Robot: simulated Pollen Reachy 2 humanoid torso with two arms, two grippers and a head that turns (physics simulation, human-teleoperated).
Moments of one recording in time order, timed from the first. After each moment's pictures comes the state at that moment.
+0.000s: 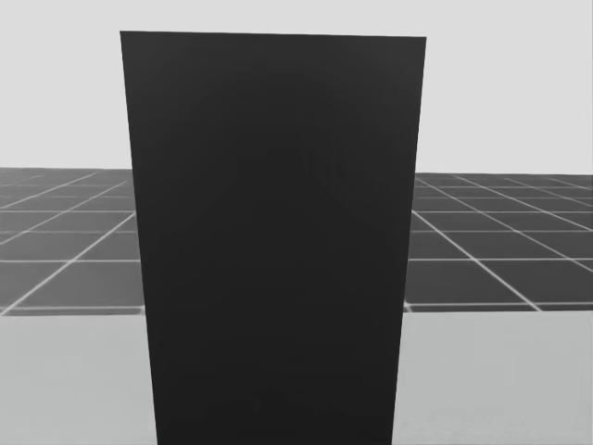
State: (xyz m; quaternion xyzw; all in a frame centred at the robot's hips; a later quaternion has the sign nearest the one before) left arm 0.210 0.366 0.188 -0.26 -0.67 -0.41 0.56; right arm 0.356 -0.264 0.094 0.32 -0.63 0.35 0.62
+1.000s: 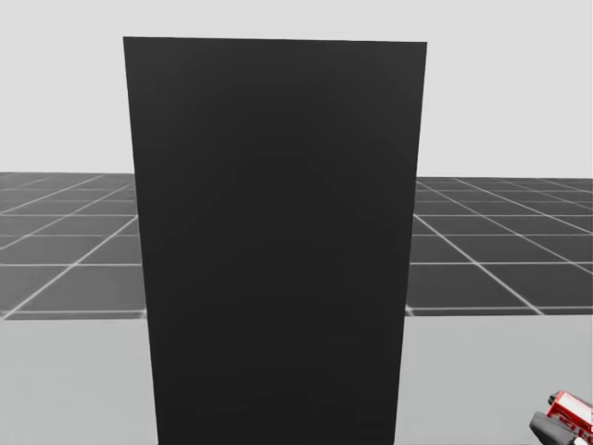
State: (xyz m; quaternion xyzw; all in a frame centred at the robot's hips) left arm 0.210 0.369 0.192 -0.24 -0.68 -0.41 0.56; right arm 0.306 -0.395 0.197 0.15 -0.77 0.25 0.56
